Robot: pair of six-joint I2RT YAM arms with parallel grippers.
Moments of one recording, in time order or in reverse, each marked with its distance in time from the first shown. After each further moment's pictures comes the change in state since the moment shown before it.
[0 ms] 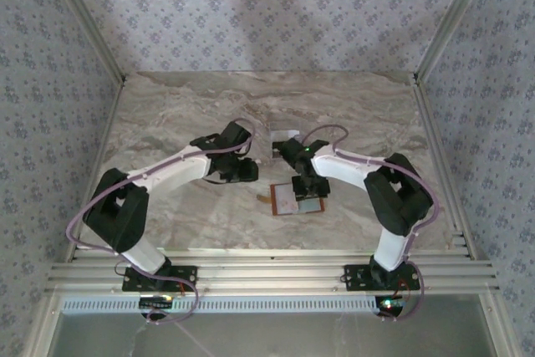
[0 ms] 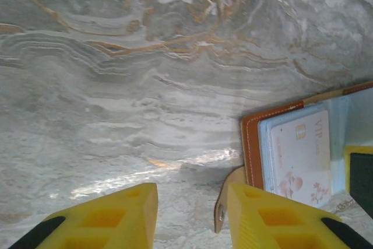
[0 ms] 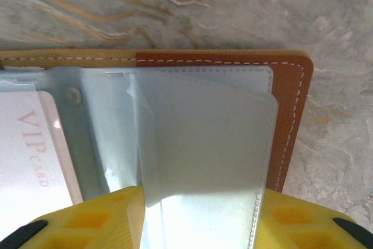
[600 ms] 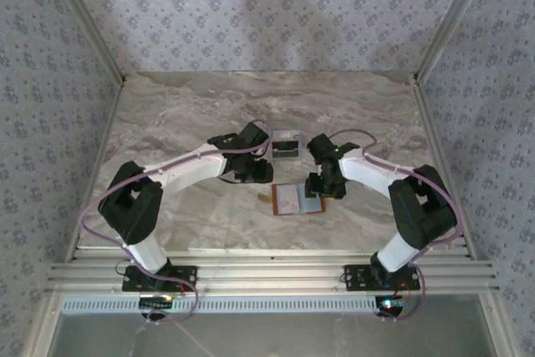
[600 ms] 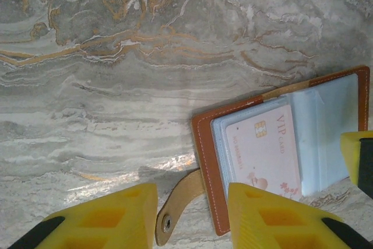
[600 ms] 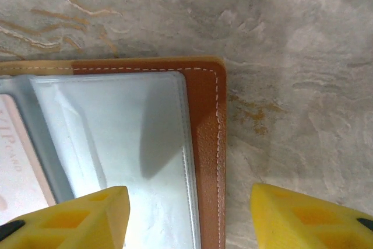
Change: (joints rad) left arm -0.084 0.088 0.096 0.000 -0.002 -0.024; right arm -0.176 -0.157 -0.174 0.132 -0.166 -0.082
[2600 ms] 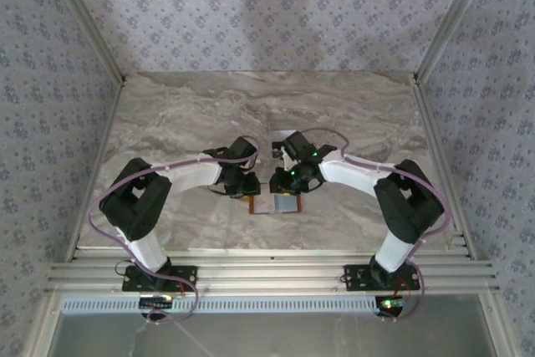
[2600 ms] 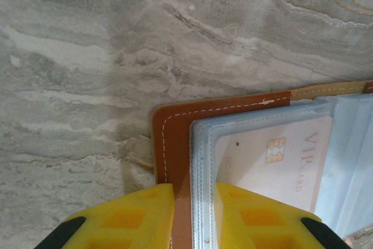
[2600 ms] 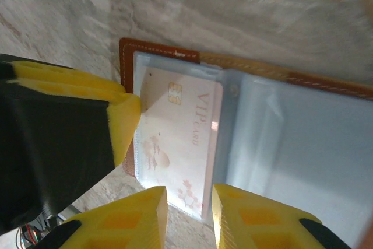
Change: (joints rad) left arm 0.066 0.021 -0.218 0.136 0.076 -0.096; right arm 0.184 0.102 0.100 0.281 -0.305 0.140
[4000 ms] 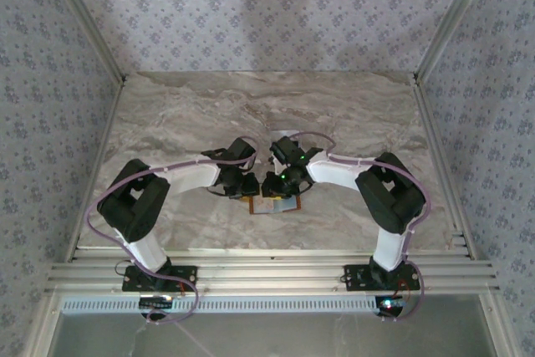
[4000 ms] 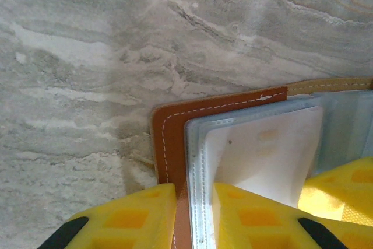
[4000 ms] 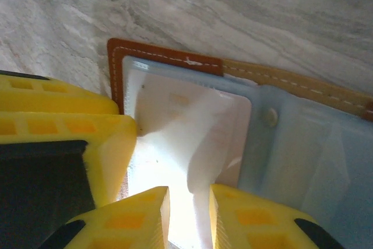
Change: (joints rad) left arm 0.002 -0.013 -0.021 0.021 0.000 0.000; right arm 0.044 0.105 0.038 0.063 0.000 0.016
